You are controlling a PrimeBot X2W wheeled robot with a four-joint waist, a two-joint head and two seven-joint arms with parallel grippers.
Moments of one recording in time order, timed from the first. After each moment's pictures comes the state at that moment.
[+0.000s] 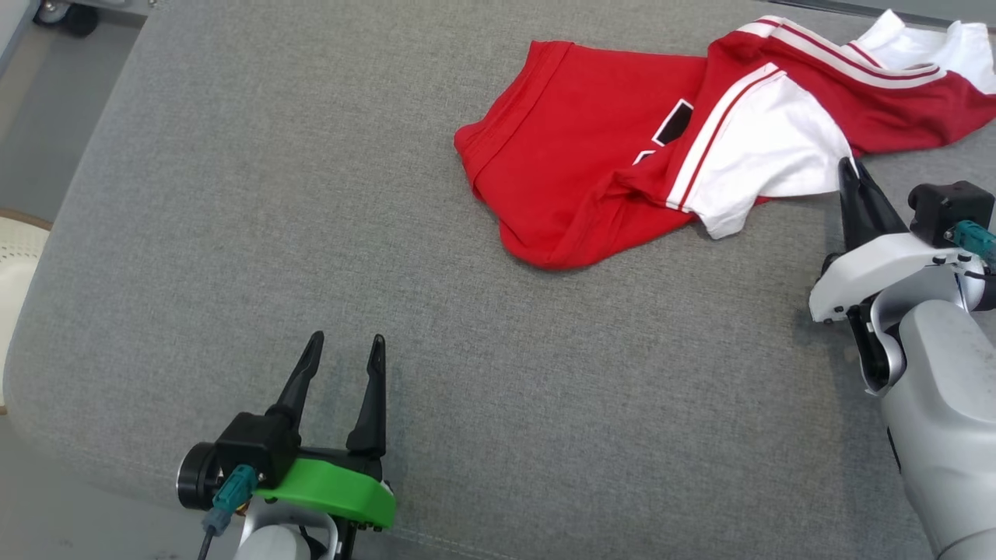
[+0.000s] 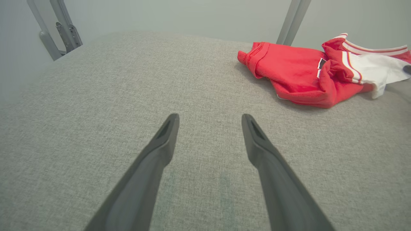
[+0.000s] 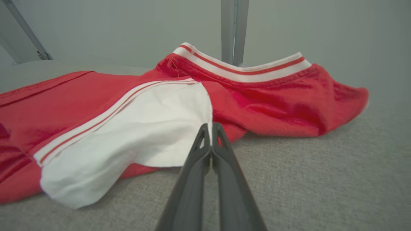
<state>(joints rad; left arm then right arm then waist) -0.11 0.05 -0.23 0.22 -0.26 -0.05 -0.26 -0.63 -0.24 0.02 0.74 0.18 0.13 -0.26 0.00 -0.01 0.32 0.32</state>
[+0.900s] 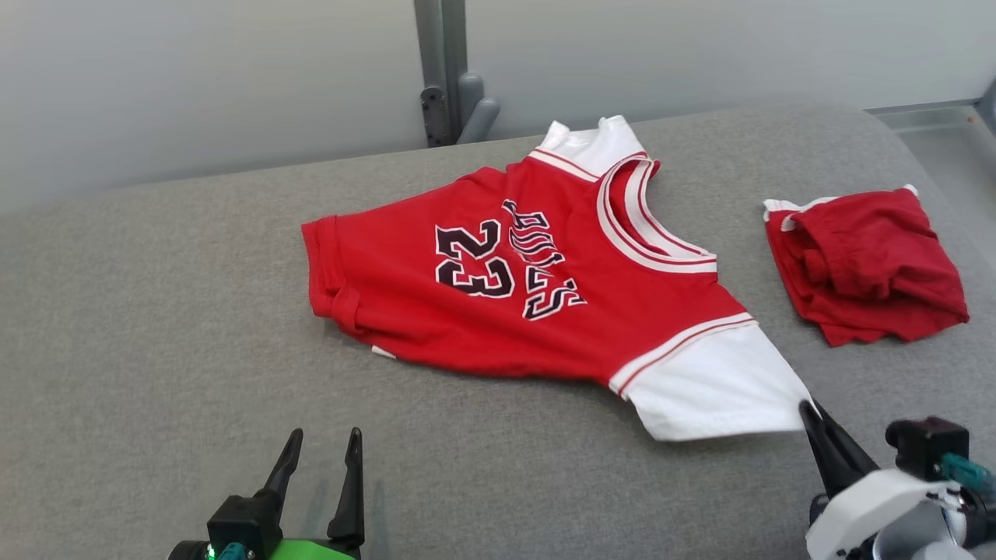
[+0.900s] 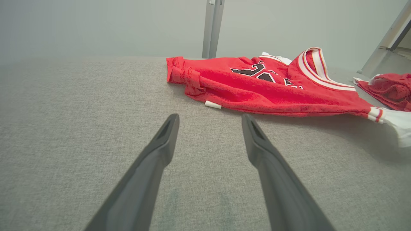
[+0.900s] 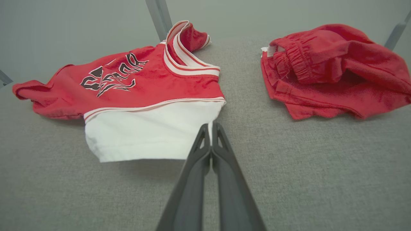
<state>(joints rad) 0.05 0.05 -0.16 0.27 -0.23 -0.07 -0.26 -0.04 -0.29 0.15 0.31 0.45 0.13 -0.14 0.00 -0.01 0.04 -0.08</state>
